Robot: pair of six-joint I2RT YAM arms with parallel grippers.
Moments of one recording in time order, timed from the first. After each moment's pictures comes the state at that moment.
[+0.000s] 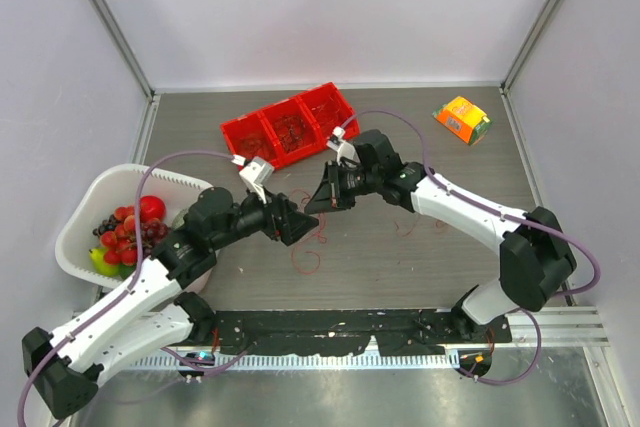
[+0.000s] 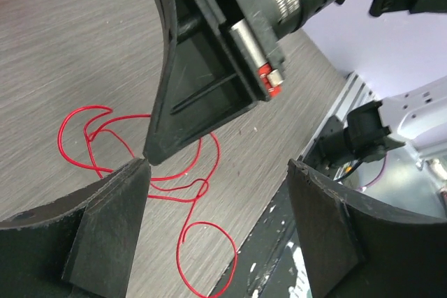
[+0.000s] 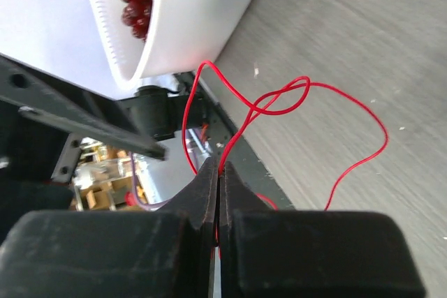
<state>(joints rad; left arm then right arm) -0.73 0.74 0.66 -0.10 0.24 -0.48 0.69 1.51 1.10 -0.22 -0.63 0.75</state>
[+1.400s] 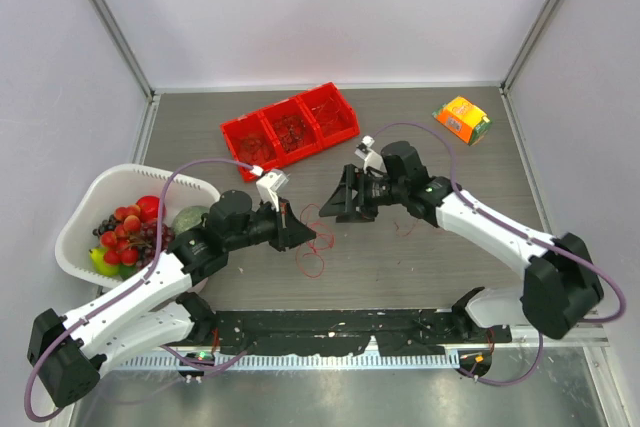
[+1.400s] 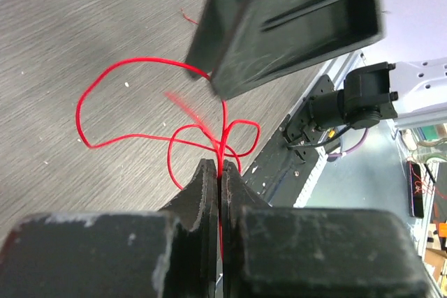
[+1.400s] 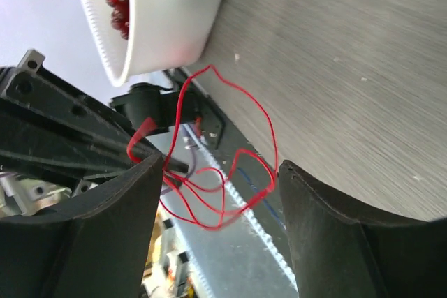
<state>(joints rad) -0.77 0.86 0.61 -0.12 0.31 -0.58 0.61 1.36 0.90 -0.14 -0.69 0.85</state>
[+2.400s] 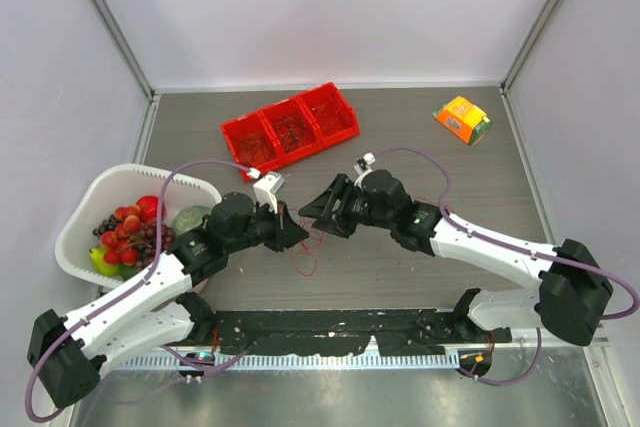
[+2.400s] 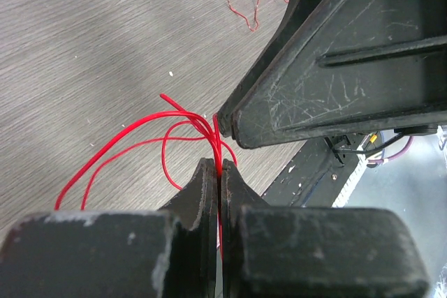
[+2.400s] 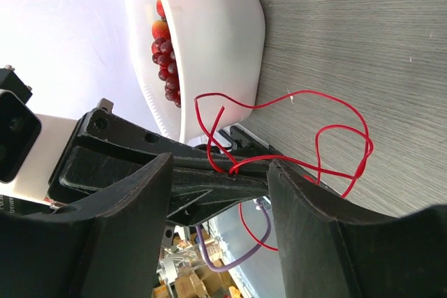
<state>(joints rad) -0.77 0.85 0.59 -0.18 0.22 -0.53 0.88 1.25 0.79 0.03 -0.20 1.32</state>
